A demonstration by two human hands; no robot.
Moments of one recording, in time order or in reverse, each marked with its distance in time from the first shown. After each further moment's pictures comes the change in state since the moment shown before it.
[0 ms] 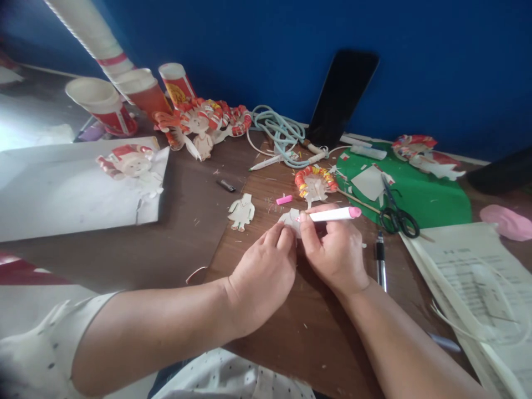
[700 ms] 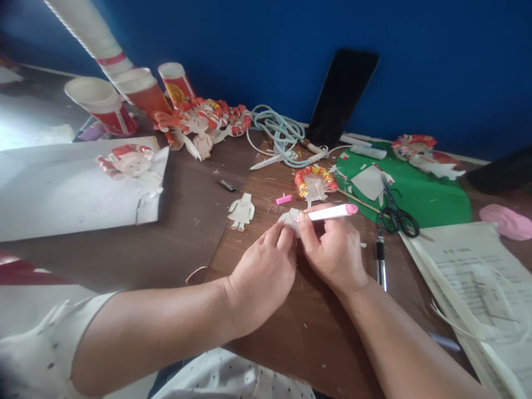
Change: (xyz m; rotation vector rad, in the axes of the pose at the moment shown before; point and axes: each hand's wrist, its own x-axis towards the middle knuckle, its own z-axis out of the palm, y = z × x) left_hand 0.000 0.001 0.003 0.020 0.047 -0.023; right_hand 0.000 0.001 0.001 -0.020 -0.033 -0.003
